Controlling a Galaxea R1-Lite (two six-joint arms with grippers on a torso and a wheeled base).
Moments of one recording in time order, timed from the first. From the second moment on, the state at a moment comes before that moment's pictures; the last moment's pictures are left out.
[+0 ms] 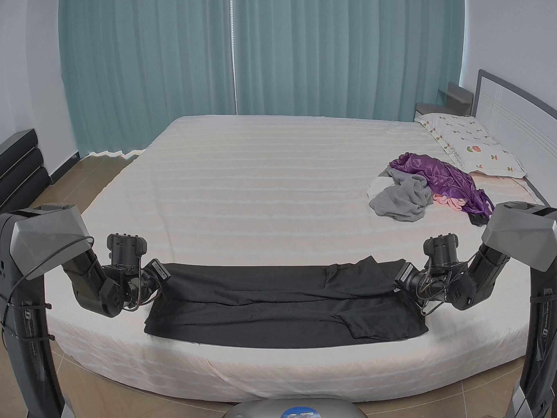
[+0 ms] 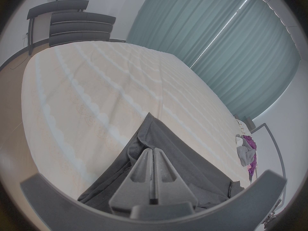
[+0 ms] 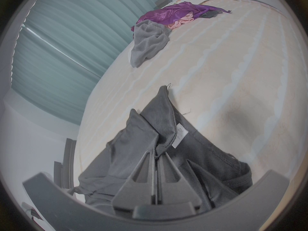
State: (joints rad) left arm -0.07 2.29 -0.79 -0.84 0.09 -0.77; right arm 0.18 2.35 -0.84 -0.78 0.06 0.86
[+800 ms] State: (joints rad) left arm -0.01 2.32 -0.86 -1.03 0.10 -0.80; right arm 0.13 2.32 -0.78 -1.08 0.04 0.99
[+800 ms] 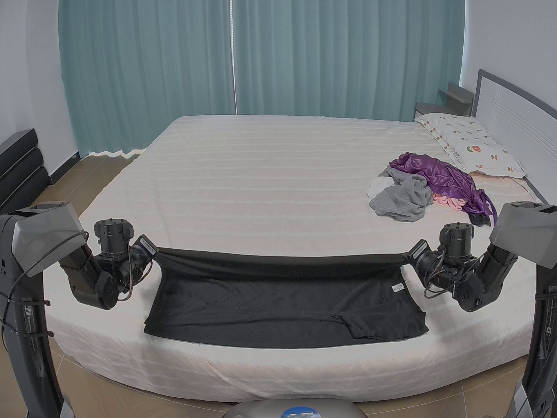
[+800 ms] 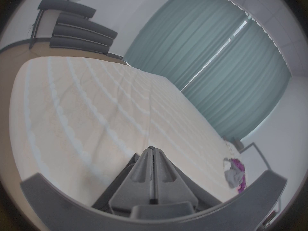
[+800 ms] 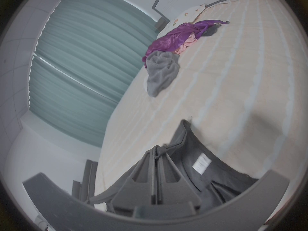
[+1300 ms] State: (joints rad) left arm 0.01 2.34 -0.65 -1.10 0.03 -0.57; right arm 0.15 2.37 -0.65 -1.08 0.08 0.84
